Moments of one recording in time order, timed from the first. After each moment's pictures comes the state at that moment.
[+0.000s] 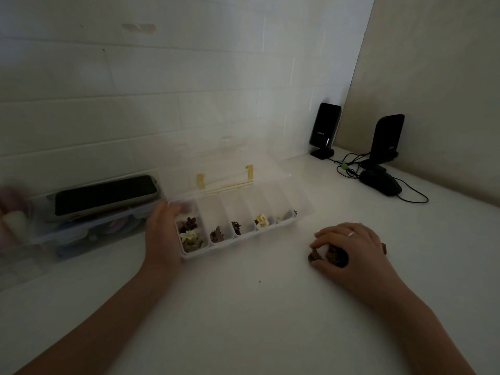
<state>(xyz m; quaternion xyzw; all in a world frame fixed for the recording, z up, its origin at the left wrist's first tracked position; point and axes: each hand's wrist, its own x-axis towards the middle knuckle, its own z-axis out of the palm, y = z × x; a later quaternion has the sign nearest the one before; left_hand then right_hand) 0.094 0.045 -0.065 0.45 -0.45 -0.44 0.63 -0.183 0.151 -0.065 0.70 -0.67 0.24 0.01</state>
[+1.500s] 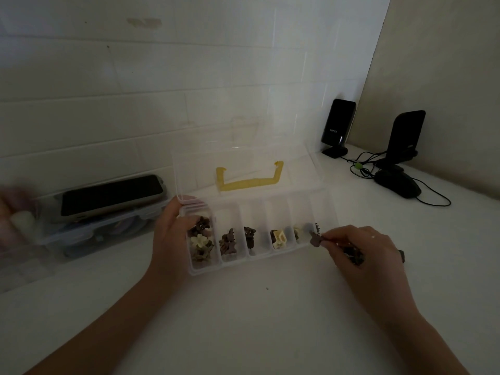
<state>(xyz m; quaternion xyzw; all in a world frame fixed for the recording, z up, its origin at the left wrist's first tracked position) 0.096 0.046 -0.072 0.40 -0.52 -0.44 0.61 -0.157 0.155 -0.059 0.65 -0.63 0.42 0.06</state>
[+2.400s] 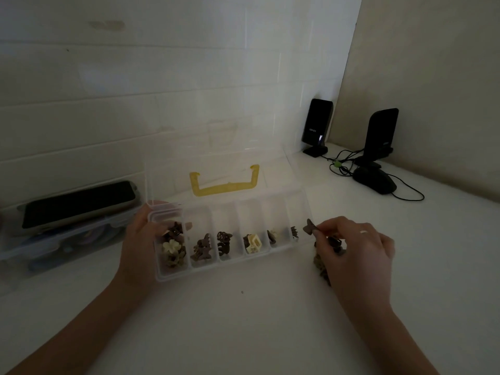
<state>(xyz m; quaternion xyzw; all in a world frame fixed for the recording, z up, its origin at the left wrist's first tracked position) 0.101 0.037 -0.076 0.36 -0.53 -0.48 0.60 -0.160 0.153 -0.059 0.53 -0.74 0.40 0.12</state>
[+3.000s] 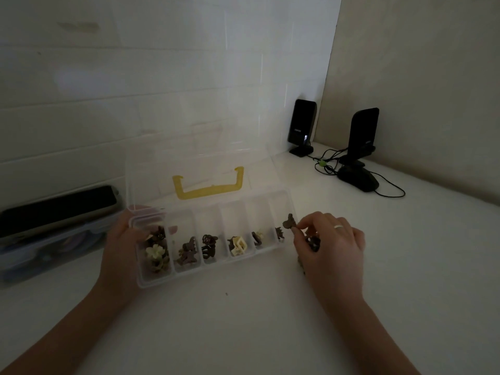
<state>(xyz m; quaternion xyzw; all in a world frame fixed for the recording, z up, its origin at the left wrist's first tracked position) 0.100 0.032 -0.080 0.35 -0.51 -0.50 0.61 -0.161 0.144 -0.064 0.55 -0.71 0.41 0.14</state>
